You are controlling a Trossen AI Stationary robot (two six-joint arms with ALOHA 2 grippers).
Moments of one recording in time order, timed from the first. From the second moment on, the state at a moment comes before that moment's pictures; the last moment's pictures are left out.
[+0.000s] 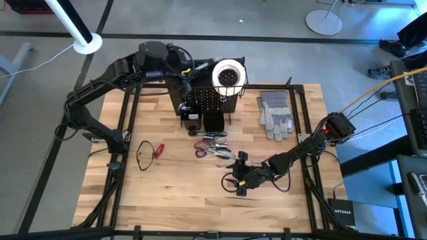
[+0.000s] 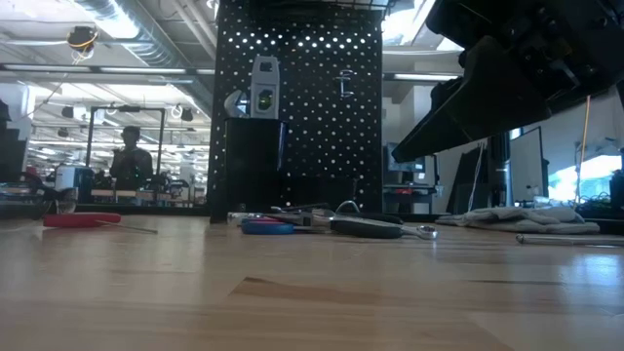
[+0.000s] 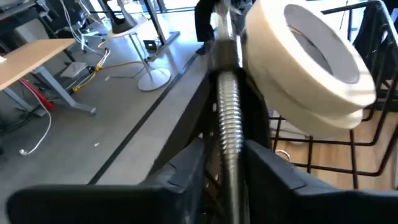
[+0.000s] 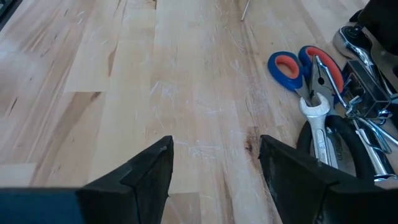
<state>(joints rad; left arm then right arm) 0.37 1.46 1.82 -0.76 -0.19 0.19 0.51 1.68 0.79 0.18 0.47 0.34</state>
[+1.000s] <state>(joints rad) 0.11 1.23 1.83 -0.98 -0.19 0.14 0.51 1.68 0.79 0.18 0.46 0.34</state>
